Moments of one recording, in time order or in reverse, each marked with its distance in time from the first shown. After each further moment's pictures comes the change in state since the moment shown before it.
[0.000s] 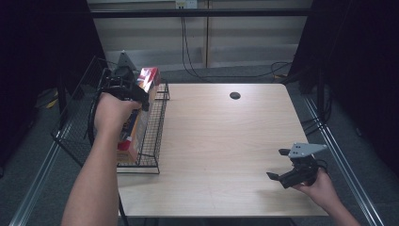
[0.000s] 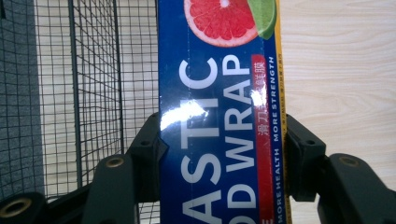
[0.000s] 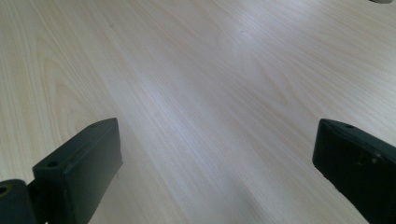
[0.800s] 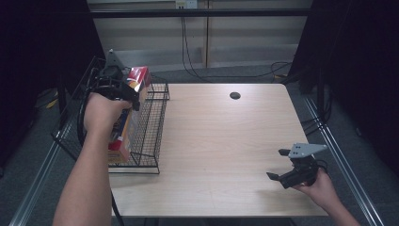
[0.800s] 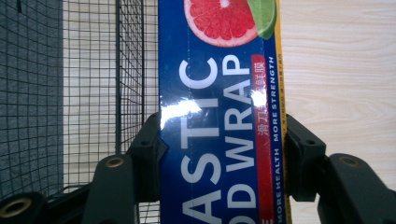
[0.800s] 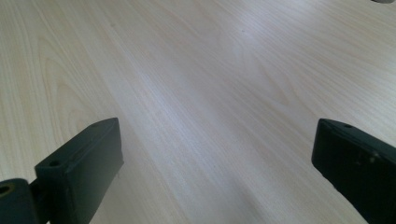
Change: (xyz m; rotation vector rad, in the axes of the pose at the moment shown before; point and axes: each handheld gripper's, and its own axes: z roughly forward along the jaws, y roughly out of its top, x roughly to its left) left arm 0.020 -0.003 -0.010 -0.013 0.018 -0.058; right arm 0.000 0.000 0.000 0.000 0.004 0.001
